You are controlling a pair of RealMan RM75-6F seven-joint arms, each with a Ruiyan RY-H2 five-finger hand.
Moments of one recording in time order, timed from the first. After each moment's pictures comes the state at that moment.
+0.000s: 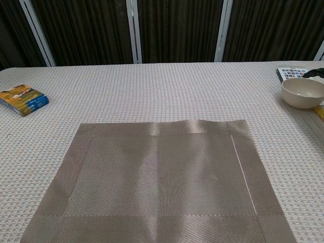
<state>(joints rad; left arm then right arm) -0.31 -1.18 -0.12 -1.71 1.20 1.54 0.22 0.54 -1.39 0.22 -1.21 -1.12 0.86 -0.24</state>
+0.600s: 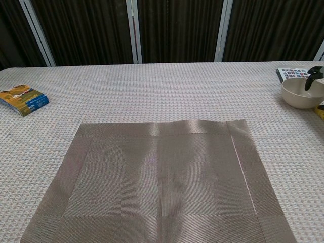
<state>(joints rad) -0.31 -1.21 -0.14 -1.68 1.19 1.51 0.24 0.66 -1.60 0.24 -0.78 -1.07 0.74 -0.25</state>
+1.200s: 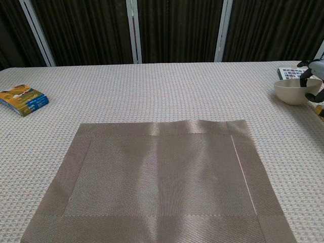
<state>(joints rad) -0.30 -1.21 -0.15 -1.68 1.21 1.50 0.23 0.68 -1.67 0.23 -0.68 -1.16 0.84 -0.14</state>
